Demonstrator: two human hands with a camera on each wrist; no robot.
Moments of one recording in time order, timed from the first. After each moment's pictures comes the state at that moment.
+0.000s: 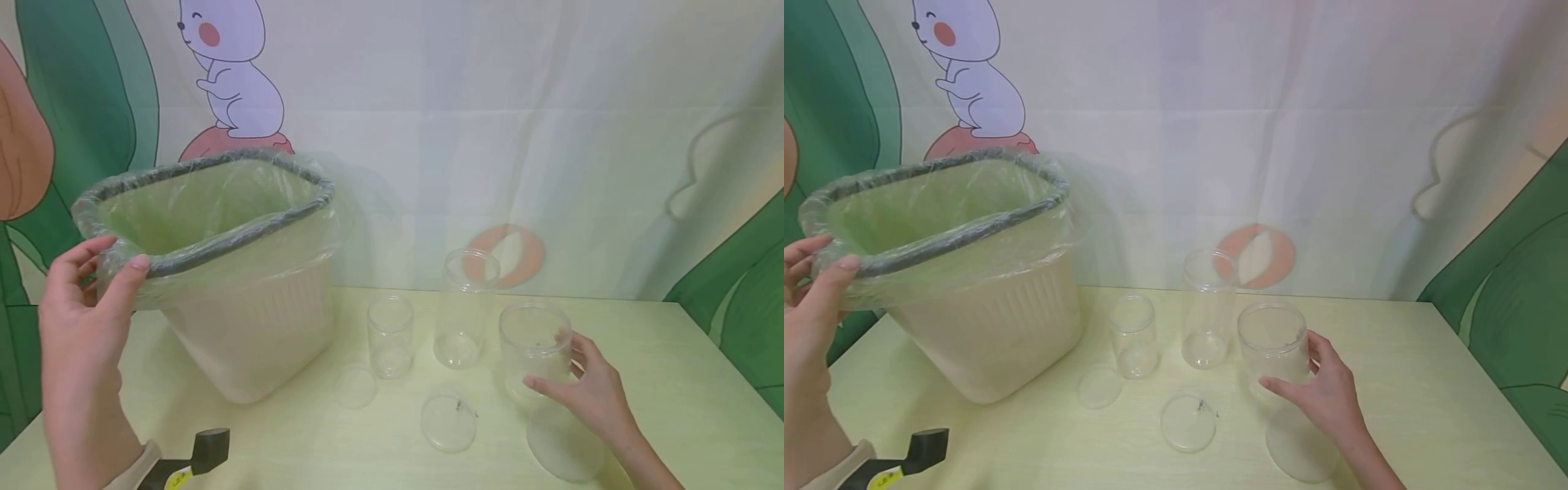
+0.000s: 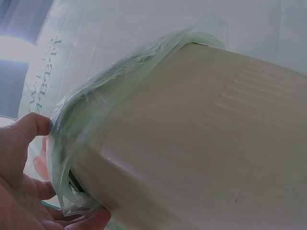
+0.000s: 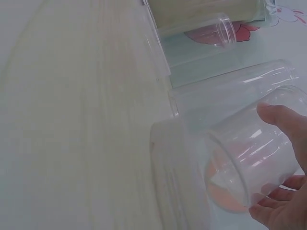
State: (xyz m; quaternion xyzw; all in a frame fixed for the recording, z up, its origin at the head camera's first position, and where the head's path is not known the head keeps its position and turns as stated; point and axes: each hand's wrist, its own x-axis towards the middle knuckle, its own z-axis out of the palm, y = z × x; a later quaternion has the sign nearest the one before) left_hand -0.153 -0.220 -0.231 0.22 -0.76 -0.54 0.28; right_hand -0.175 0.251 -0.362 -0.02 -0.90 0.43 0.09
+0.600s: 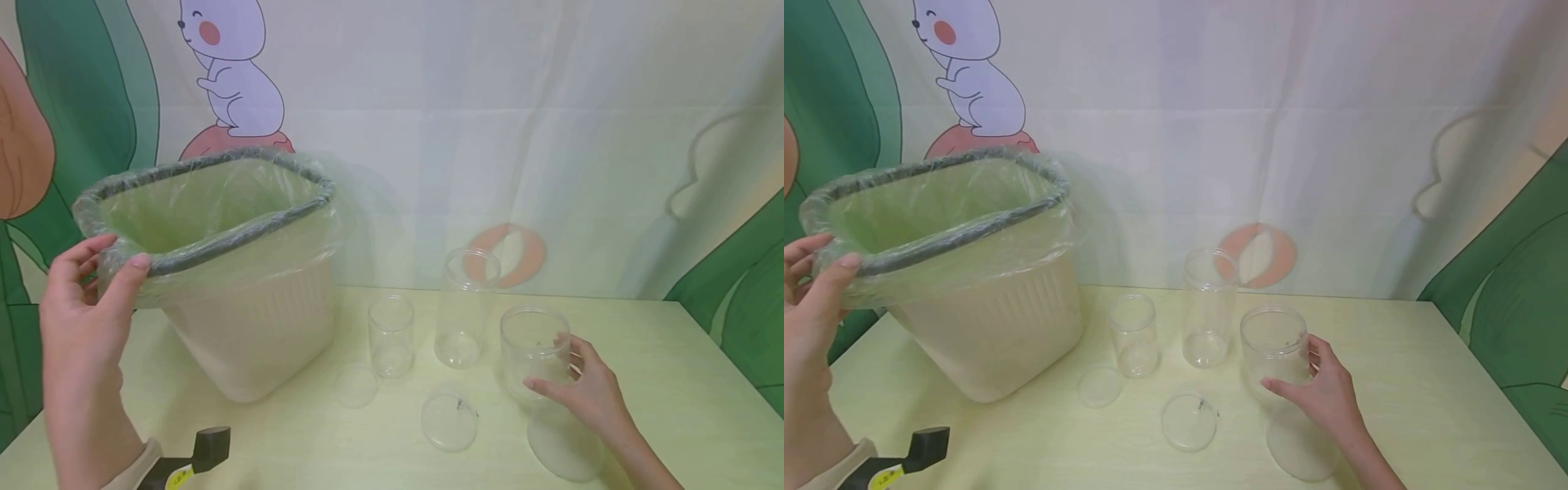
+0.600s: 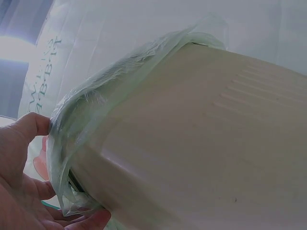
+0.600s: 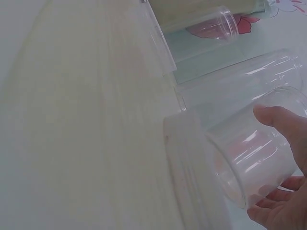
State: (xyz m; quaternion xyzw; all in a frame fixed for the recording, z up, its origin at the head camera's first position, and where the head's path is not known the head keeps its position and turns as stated) left_hand -0.153 -0.219 -0.230 0.23 -0.76 -0.54 0.27; right_hand -0.179 0.255 -0.372 -0.03 -0.90 0.43 0.06
